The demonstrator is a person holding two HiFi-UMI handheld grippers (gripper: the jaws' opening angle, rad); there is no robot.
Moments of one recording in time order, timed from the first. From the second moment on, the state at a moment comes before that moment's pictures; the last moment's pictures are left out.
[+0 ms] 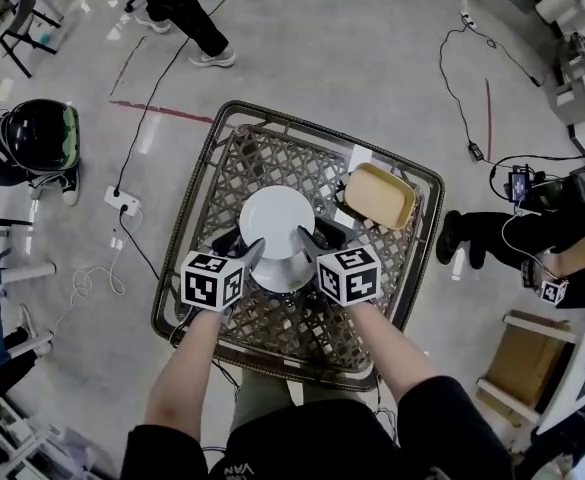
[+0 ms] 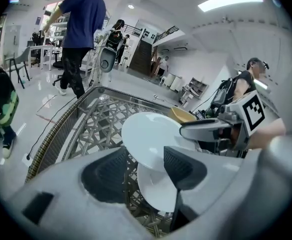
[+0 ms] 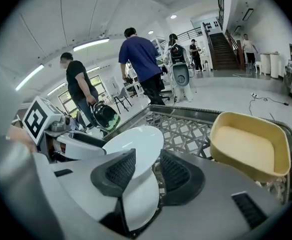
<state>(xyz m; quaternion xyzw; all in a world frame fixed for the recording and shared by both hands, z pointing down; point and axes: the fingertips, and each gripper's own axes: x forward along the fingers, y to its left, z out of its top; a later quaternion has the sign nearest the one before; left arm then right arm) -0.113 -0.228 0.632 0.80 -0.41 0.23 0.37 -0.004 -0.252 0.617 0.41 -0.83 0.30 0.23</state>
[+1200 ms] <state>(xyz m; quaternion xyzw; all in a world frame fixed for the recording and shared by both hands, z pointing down) -0.096 -0.145 0.665 0.78 -0.44 0.27 0.36 0.012 -0.166 0.660 0.38 -0.83 0.28 0.30</state>
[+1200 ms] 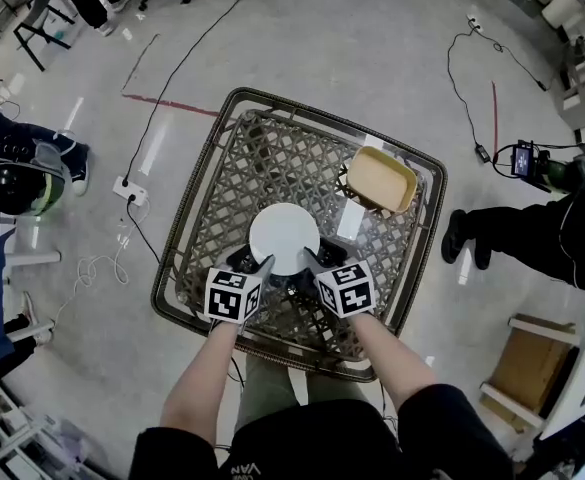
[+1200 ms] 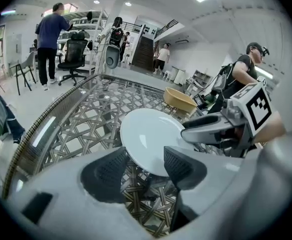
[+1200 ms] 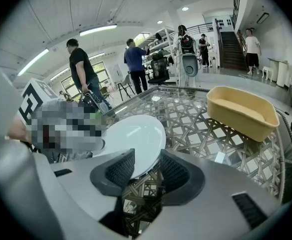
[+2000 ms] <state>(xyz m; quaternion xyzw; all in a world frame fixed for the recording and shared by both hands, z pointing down) -0.102 -0.149 0.658 0.77 -0.47 0.25 0.36 0.017 -0.175 0.646 0.39 -0.83 0.27 0.29</state>
